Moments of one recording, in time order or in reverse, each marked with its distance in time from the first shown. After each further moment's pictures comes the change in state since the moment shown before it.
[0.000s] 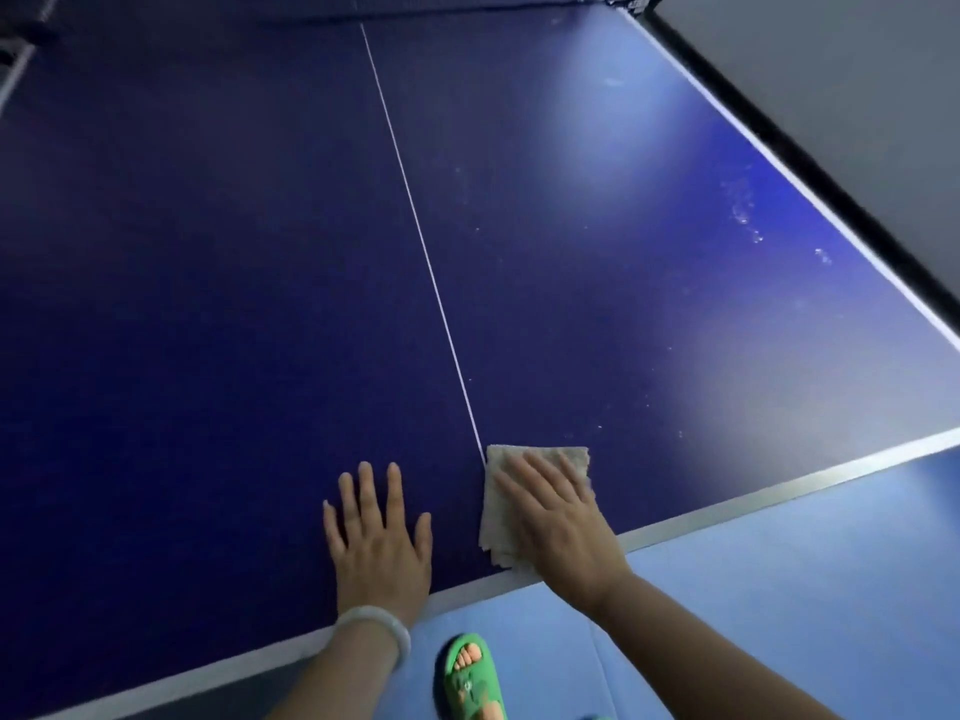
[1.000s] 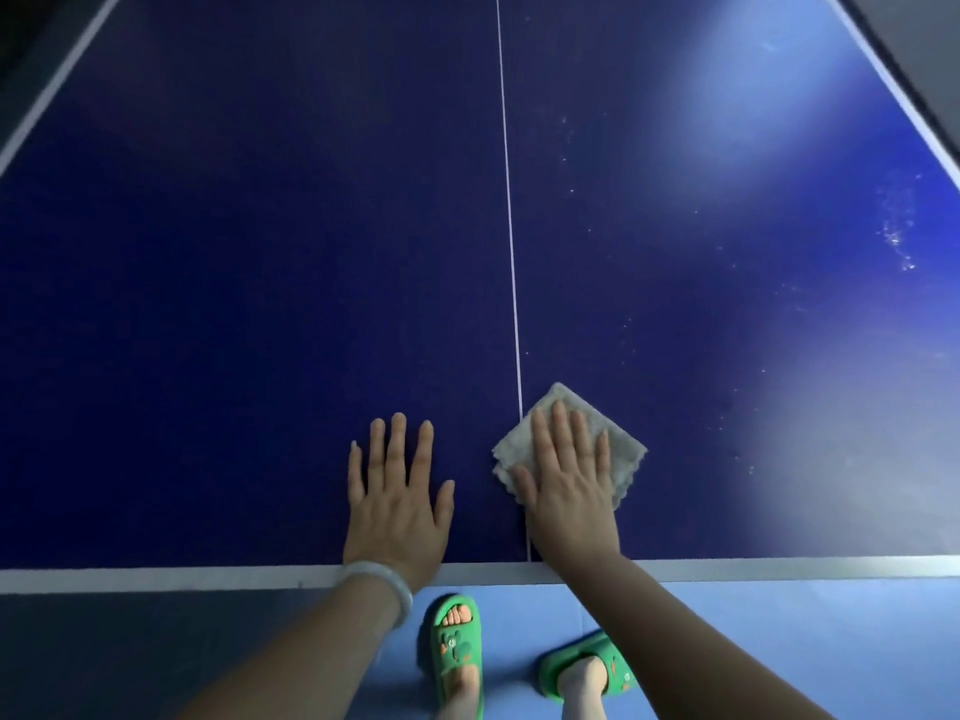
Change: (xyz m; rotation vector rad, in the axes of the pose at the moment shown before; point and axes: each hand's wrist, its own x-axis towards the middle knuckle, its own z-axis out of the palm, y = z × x) left_hand -0.002 0.001 0.004 0.034 0.062 -0.012; right_hand 0.047 -0.010 0.026 -0.030 -0.047 0.193
